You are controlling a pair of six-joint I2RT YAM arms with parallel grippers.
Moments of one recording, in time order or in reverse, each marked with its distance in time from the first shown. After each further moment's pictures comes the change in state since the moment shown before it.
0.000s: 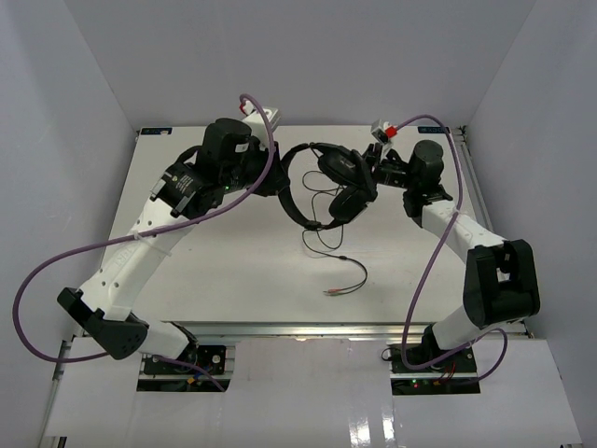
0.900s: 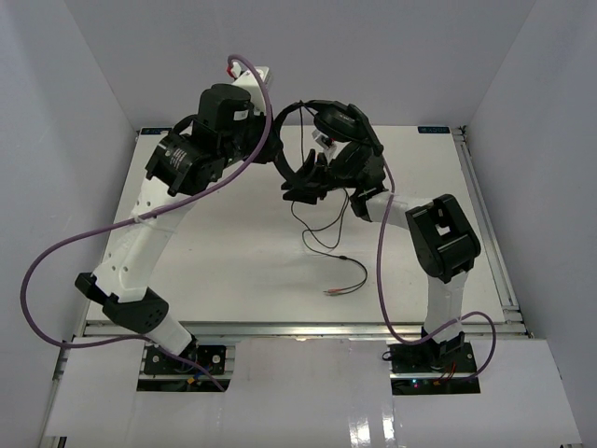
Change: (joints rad) left arm 0.000 0.184 0.415 -0.170 -0.191 -0.010; right arm 0.252 0.446 0.207 0.568 -0.067 0.451
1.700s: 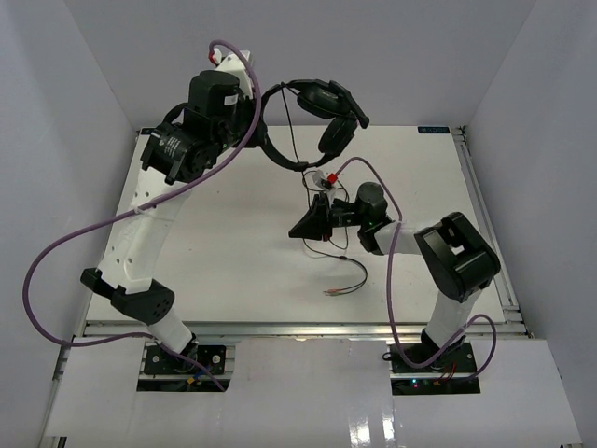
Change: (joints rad) left arm 0.073 0.056 0.099 -0.020 -0.076 -0.006; right arm 0.064 -0.163 -0.372 -0.094 0.034 -0.232
